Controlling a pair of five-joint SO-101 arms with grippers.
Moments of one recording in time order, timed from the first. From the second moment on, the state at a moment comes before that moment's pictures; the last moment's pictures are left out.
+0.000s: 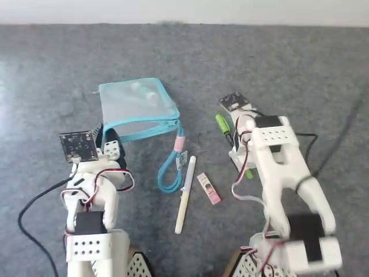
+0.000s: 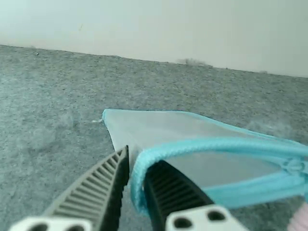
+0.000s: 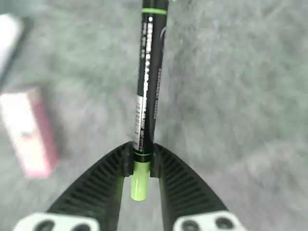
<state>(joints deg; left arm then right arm) -8.9 -85.8 89.1 31.1 9.8 -11.3 -12.7 31.1 75.2 21.1</state>
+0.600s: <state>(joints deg) -8.0 -85.8 90.2 31.1 9.8 -39.0 -34.6 16.8 100.6 23.5</state>
